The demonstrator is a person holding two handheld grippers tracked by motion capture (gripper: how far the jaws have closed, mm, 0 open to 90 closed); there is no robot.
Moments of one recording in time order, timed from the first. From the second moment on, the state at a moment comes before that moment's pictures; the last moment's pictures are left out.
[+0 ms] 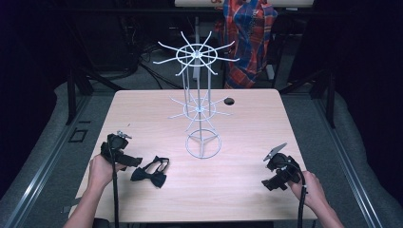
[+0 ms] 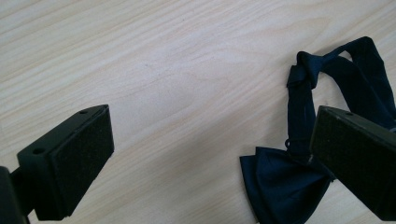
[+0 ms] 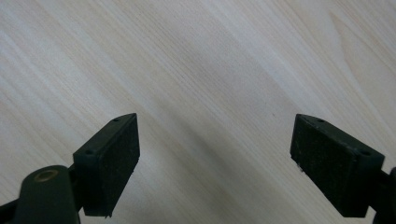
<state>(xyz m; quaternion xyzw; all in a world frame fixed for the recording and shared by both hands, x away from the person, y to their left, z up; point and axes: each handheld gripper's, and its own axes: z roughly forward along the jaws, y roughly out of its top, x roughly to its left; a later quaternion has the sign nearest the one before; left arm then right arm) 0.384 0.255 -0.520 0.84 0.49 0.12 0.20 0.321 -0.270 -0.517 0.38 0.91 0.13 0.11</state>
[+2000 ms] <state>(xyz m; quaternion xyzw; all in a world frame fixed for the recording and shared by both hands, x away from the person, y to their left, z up) 0.384 0.215 -0.528 0.87 0.43 0.09 0.22 0.317 -0.264 -0.518 0.37 0.92 0.12 0.11</state>
